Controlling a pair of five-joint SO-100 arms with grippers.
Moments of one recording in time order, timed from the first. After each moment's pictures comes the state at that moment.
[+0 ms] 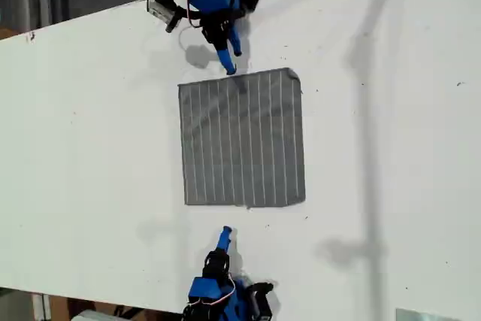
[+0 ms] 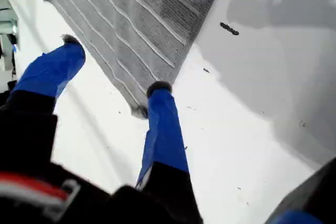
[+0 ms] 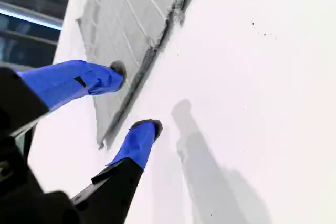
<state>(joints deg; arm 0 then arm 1) -16.3 198.8 178.4 75.3 -60.6 -4.0 188.6 164.6 81.8 100.4</state>
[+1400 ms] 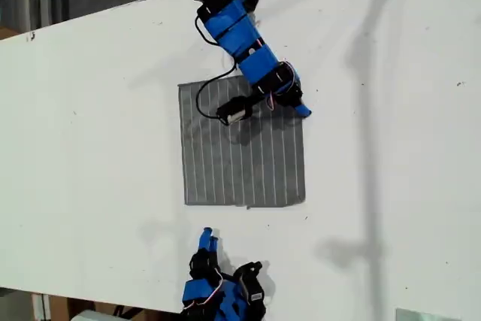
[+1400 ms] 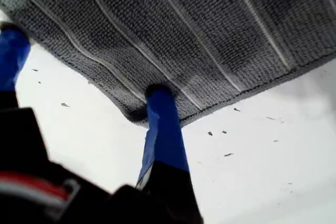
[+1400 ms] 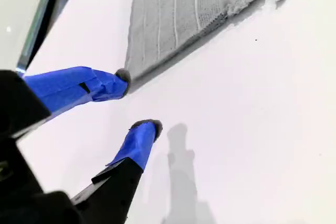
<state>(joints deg) -28.5 198.8 178.4 70.8 -75.6 -27.2 62.8 87.2 77.3 93.8</state>
